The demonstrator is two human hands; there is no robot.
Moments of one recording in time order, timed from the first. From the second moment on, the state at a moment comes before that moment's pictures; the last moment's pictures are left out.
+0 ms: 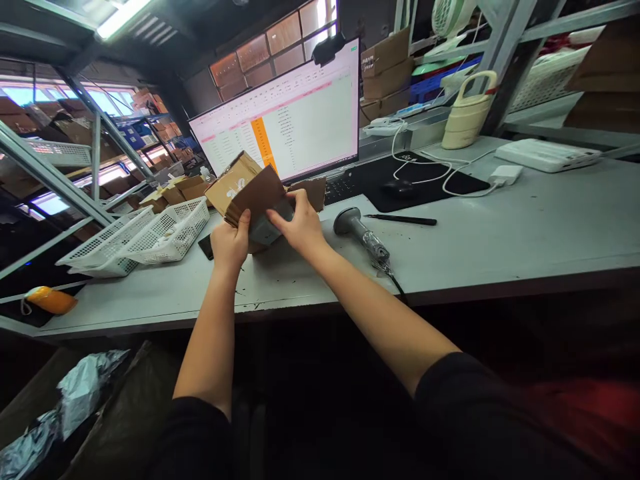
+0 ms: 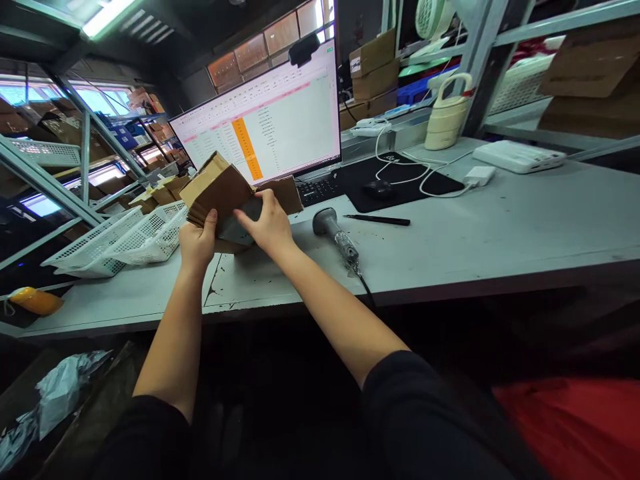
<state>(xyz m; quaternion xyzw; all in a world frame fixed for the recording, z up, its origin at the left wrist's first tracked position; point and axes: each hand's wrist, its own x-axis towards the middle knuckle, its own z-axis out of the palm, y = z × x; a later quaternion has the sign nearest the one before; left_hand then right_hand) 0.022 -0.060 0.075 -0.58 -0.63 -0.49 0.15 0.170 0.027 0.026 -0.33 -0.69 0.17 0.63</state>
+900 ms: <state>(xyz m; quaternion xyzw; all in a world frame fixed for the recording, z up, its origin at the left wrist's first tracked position) 0.027 -0.044 0.084 -0.57 -0.66 -0.45 0.17 0.187 0.031 0.030 -0.40 -0.61 0.24 0.64</state>
